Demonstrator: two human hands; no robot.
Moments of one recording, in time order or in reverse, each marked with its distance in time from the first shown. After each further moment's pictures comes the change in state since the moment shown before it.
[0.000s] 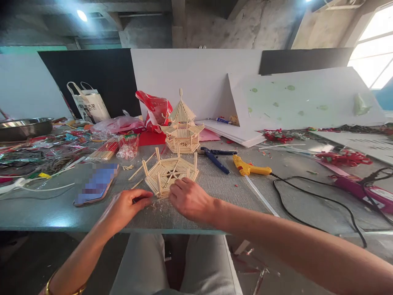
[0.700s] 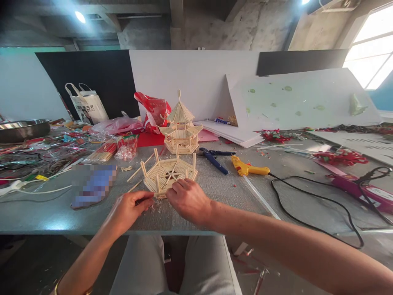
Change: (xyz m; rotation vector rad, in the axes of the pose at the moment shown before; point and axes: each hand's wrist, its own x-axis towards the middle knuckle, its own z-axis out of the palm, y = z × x) left_hand 0.002 0.003 0.013 -0.037 0.022 -0.027; right_hand -0.001 -0.006 0.007 0.013 0.014 0.198
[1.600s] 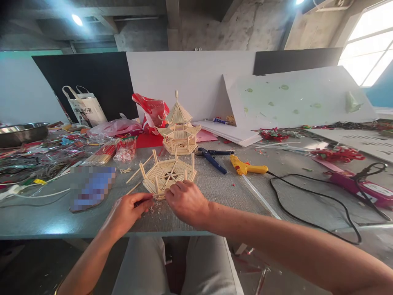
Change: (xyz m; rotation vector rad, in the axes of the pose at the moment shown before) left_hand -0.002 0.005 -0.002 -0.018 -0.020 -0.031; right_hand 0.001 -0.006 -0.005 -0.014 -0.032 0.027
